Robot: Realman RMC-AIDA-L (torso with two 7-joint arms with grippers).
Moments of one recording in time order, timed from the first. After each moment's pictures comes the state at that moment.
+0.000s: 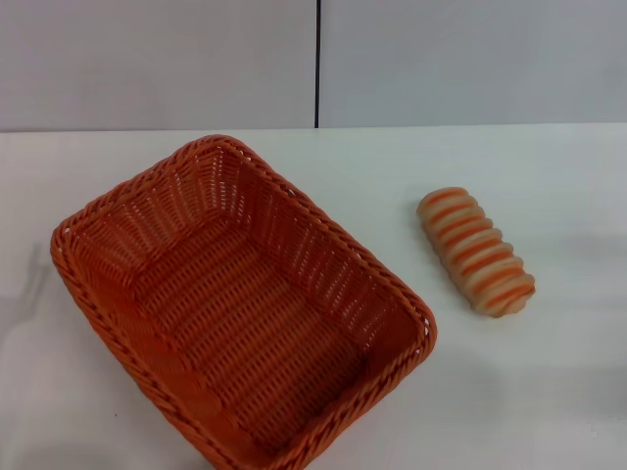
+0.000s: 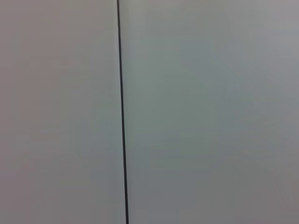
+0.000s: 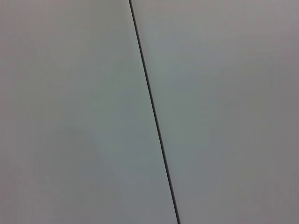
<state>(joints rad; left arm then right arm) -0.14 -2.08 0.46 -0.19 0.95 1.92 -0.03 0.30 2.08 -0.31 0.02 -0.92 -1.63 0.38</state>
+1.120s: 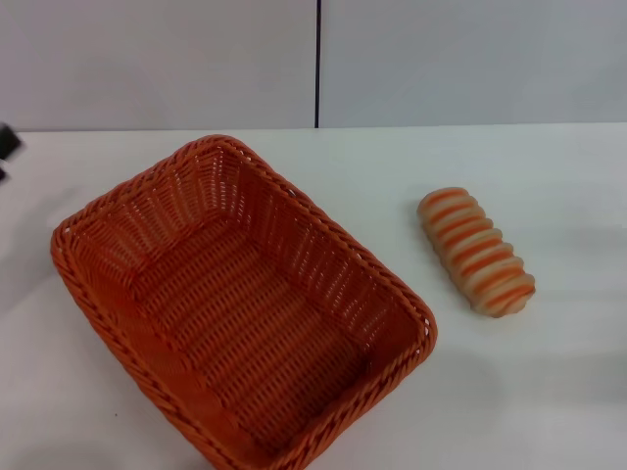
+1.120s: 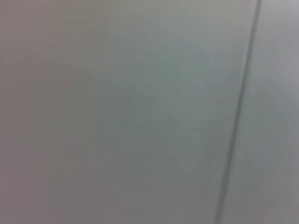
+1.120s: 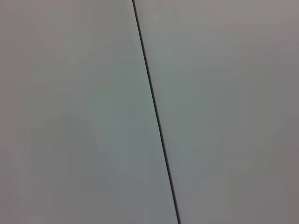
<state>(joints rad) -0.06 -2.04 0.78 0.78 1.29 1.55 -1.24 0.32 2.08 -0.31 0.01 -0.93 -1.58 0.38</state>
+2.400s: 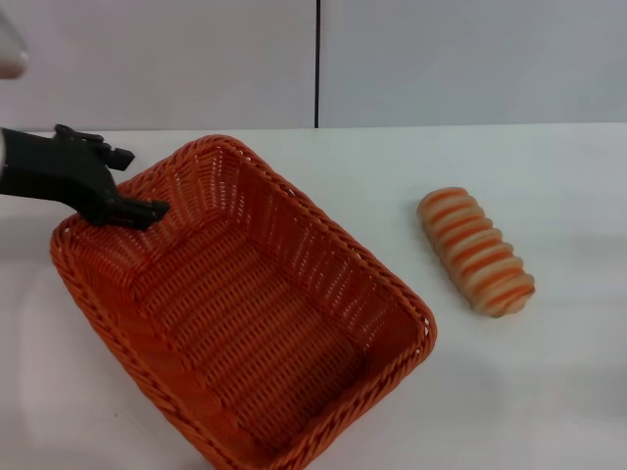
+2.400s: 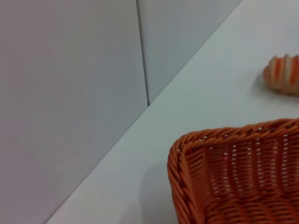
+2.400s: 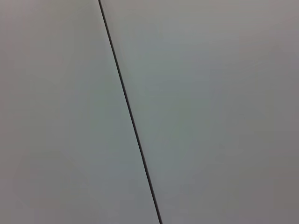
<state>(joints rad) -0.40 -2.07 1.08 1.43 2.39 1.47 -1.97 0.30 2.08 -0.26 0.02 -0.92 -1.63 0.45</state>
